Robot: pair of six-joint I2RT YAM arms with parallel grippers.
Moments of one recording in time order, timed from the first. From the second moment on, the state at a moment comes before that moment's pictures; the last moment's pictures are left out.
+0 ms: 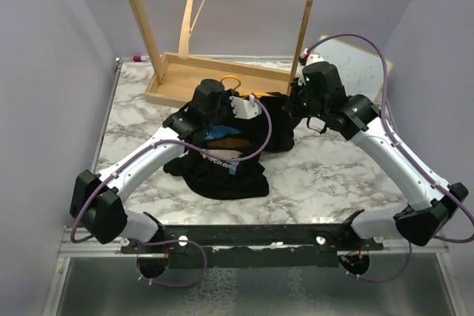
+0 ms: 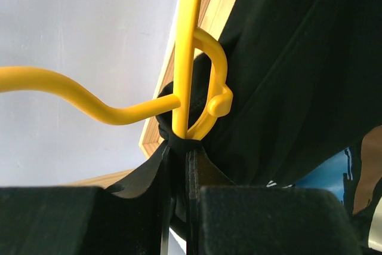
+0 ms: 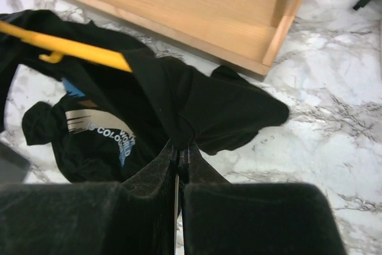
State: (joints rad) left arm -0.64 1.37 1.16 -0.23 -0.12 0.98; right arm 0.61 1.33 1.48 -0.77 0.21 0.38
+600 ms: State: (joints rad) left arm -0.73 1.39 1.17 -0.26 -0.10 0.90; right arm 0.72 1.43 1.54 -0.75 0.22 0.37
